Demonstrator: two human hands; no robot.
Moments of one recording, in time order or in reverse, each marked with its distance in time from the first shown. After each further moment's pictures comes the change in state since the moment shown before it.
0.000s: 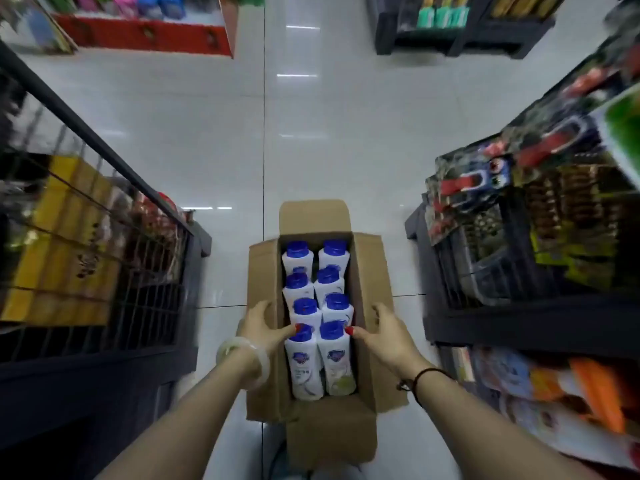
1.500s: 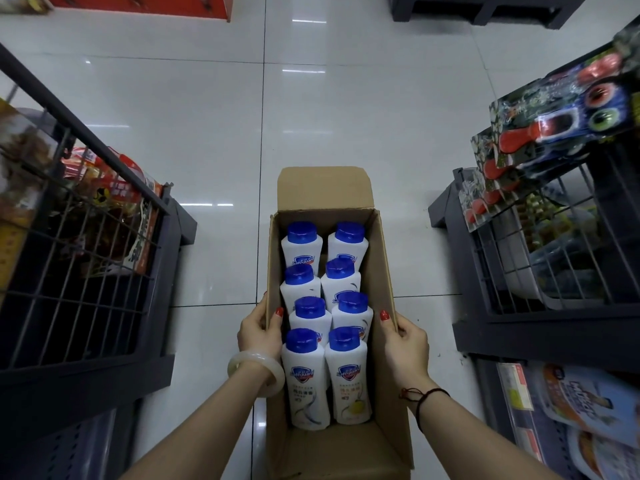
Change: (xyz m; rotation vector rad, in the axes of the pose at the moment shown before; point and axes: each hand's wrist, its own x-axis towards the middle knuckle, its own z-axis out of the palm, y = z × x) left_hand 0.083 -0.051 0.072 -0.445 0.221 -0.037; right_hand 0.097 0.076 0.078 0.540 0.411 0.066
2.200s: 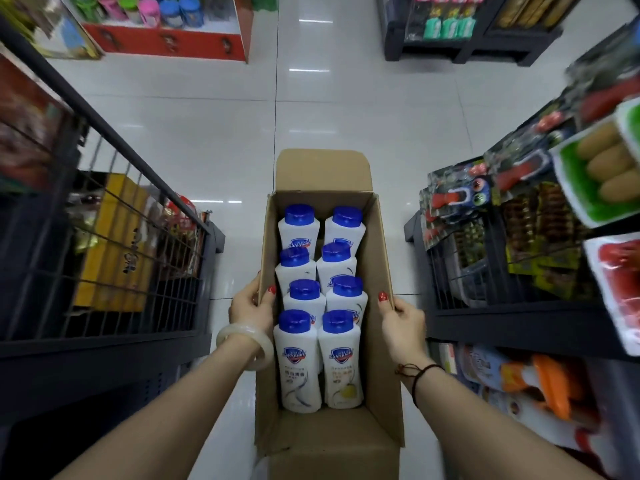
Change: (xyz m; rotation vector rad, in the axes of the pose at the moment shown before) left_hand -0.136 0.162 -0.085 0.032 -0.010 0.057; right_hand -0.115 -0.168 -0.090 -0.067 0.003 0.018
